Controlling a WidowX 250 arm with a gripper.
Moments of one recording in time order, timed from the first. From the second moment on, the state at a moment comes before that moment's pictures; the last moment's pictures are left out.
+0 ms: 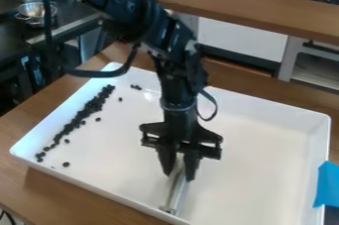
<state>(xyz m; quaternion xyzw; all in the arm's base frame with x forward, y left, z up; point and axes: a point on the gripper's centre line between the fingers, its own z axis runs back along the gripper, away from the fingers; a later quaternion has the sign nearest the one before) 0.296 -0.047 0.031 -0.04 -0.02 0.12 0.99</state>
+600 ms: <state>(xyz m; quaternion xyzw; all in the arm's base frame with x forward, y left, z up) 0.294 -0.004 0.027 0.00 -0.01 0.13 0.99</state>
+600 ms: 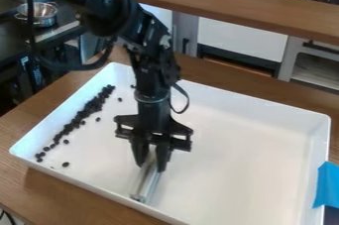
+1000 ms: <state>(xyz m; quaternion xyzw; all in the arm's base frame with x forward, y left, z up) 0.300 0.053 0.032 0.06 0.00 0.10 0.99</state>
